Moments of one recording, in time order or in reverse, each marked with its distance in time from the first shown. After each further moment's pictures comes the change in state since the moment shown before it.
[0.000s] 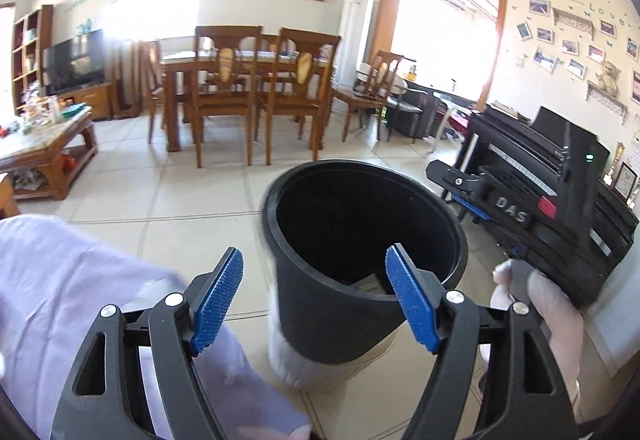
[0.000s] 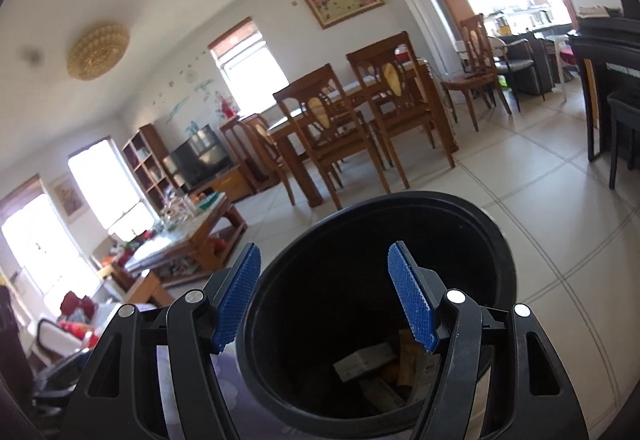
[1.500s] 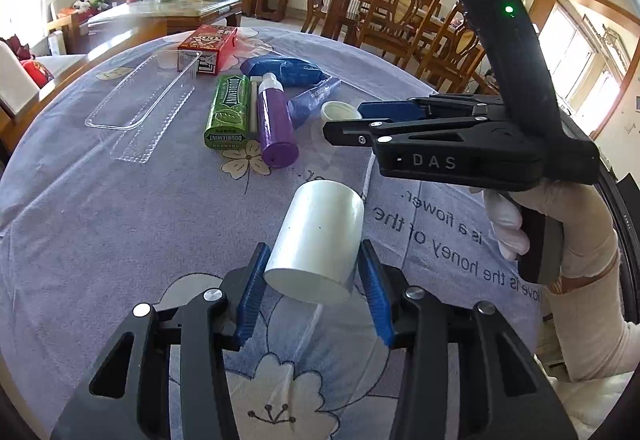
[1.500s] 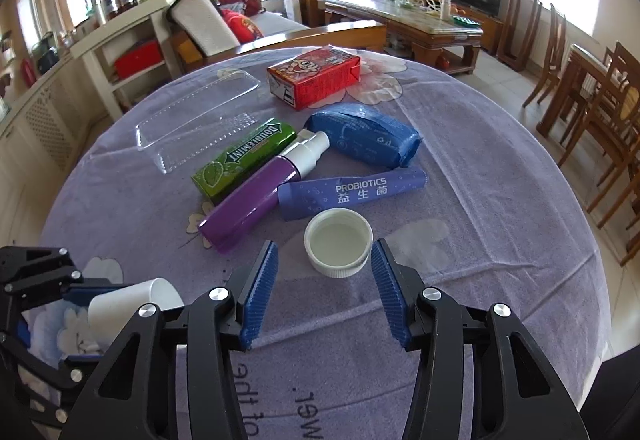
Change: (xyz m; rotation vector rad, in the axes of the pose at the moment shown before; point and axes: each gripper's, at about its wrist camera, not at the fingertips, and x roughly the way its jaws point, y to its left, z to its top) left arm -0.195 0.240 -0.169 -0.387 0.225 0.288; right arm 0.106 0.472 -0.230 -0.881 0.705 0.508
